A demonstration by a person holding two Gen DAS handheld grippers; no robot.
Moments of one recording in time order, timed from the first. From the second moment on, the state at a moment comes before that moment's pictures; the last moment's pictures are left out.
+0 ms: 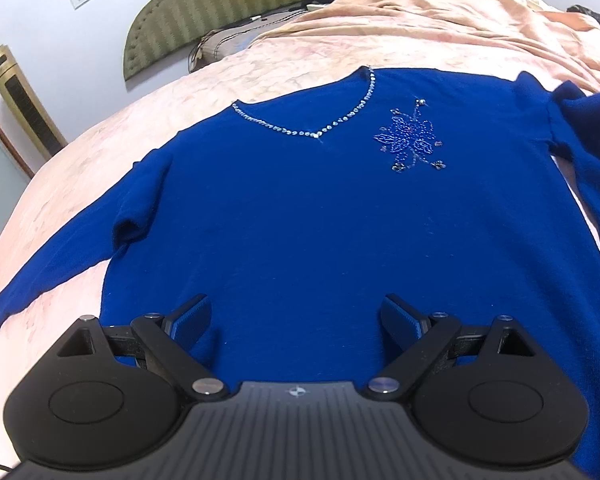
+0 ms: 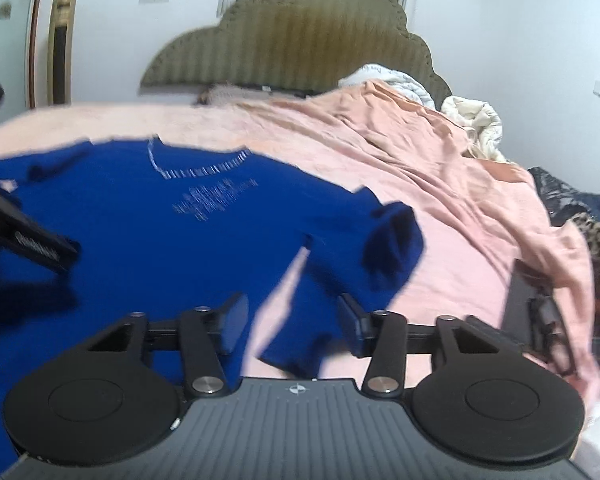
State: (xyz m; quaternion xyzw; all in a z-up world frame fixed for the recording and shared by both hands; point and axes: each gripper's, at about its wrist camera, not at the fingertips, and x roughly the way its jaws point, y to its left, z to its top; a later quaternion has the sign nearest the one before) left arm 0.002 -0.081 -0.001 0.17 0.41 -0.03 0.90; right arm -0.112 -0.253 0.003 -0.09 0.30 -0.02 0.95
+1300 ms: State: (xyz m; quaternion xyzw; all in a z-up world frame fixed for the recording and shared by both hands) left arm 0.028 -0.049 0.000 0.16 0.42 0.01 0.89; right arm -0.045 -0.587 0.108 0.42 0.07 -0.10 0.90
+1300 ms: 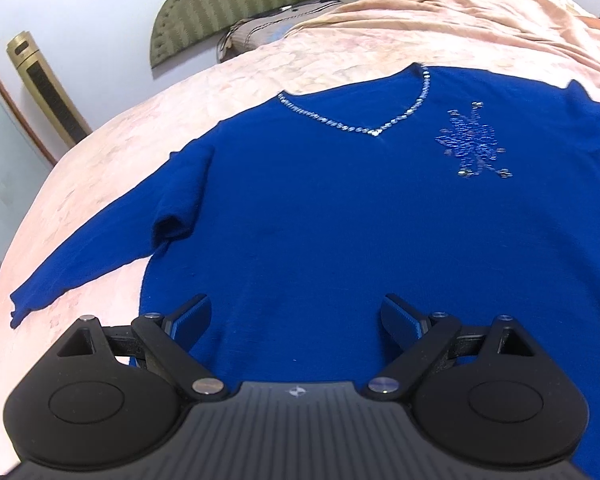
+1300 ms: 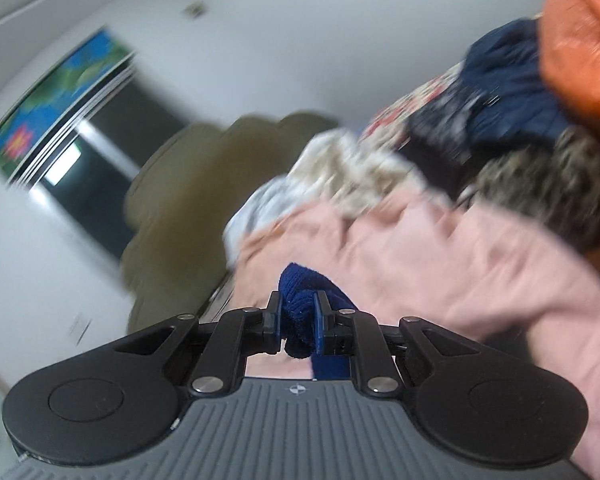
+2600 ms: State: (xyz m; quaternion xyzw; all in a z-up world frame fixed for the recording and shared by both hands) left arm 0.025 -0.043 0.013 0.17 0.40 0.01 0.90; right arm -0.065 -0.626 0.036 0.46 0.04 -0.24 0.85
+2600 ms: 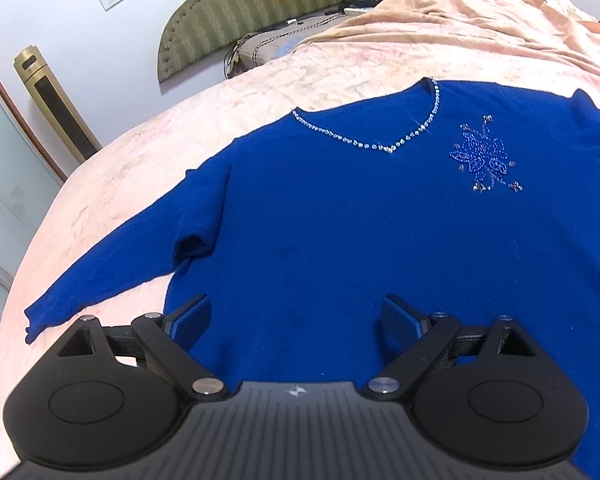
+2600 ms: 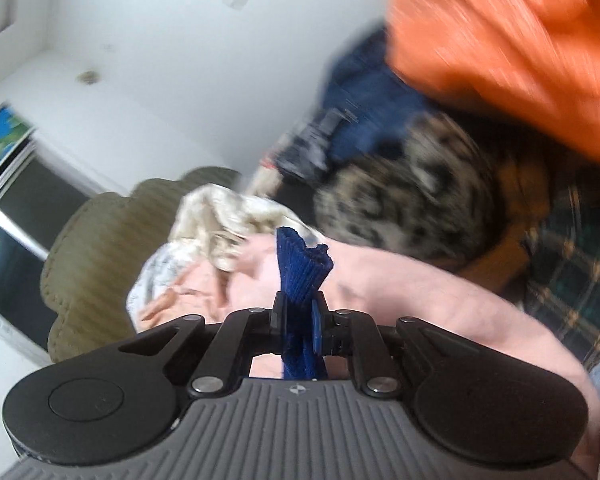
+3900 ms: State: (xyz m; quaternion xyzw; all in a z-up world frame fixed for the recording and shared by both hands) left arm 0.053 0.089 0.003 0.11 0.41 0.09 0.90; right arm 0.096 -0.151 0.070 0.26 0.18 0.07 0.95
